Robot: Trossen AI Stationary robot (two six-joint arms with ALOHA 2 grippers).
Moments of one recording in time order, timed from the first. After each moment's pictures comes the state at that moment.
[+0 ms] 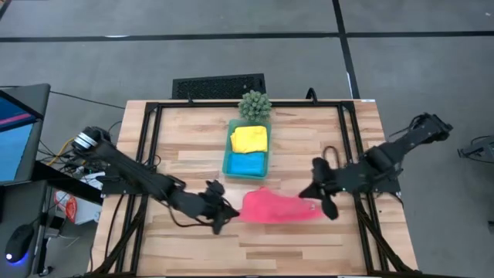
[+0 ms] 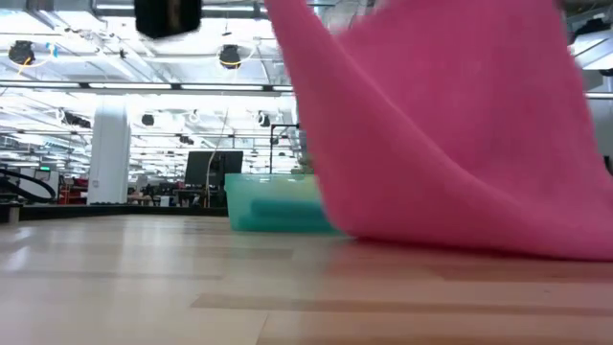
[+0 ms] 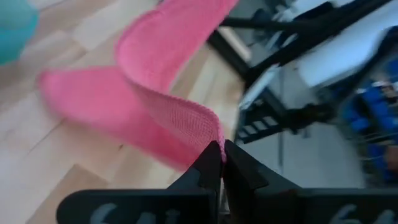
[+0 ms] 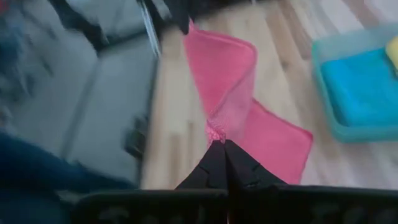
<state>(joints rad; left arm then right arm) -0.51 1.45 0.97 0.03 -0.34 -1.03 0.52 1.02 0.97 -0.58 0.19 0.55</state>
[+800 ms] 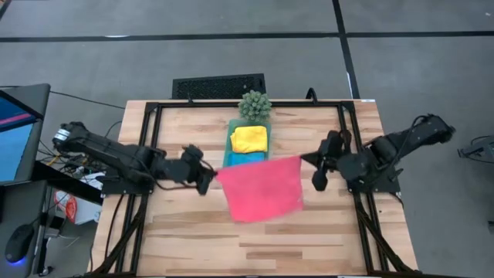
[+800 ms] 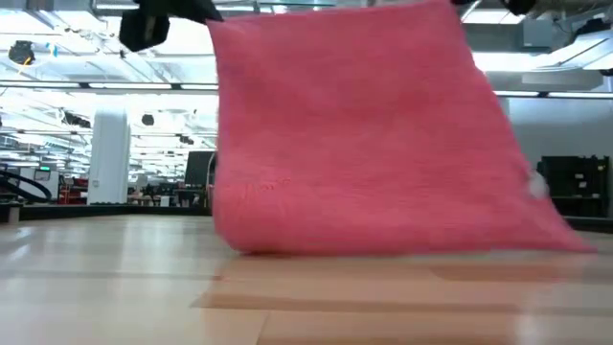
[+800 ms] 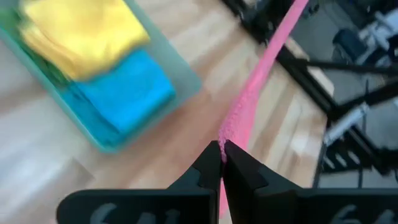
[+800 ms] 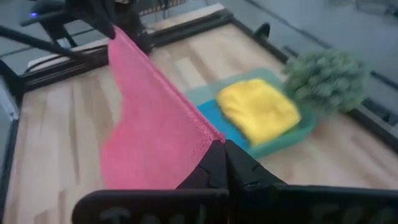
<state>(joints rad) -0.33 1.12 0.97 -0.51 -0.40 -1.00 0.46 0.99 1.06 -0.78 0.66 0.58</state>
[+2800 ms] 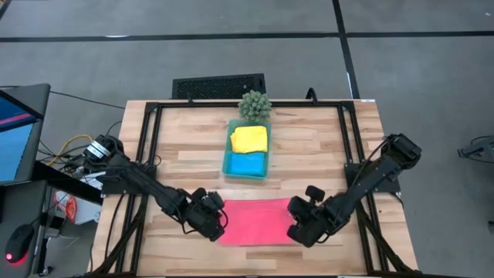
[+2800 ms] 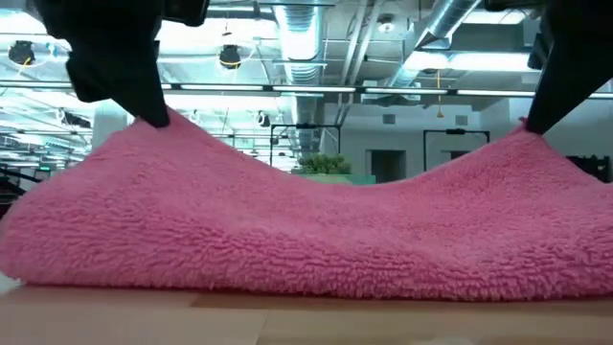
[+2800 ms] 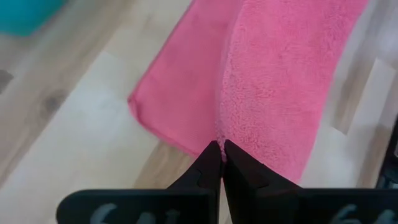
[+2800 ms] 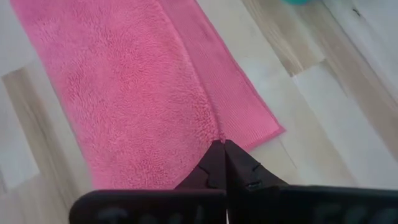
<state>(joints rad) -0.56 1.63 1.09 -0.56 -0.33 -1.06 0.70 1.65 1.14 -0.83 0.43 1.10</state>
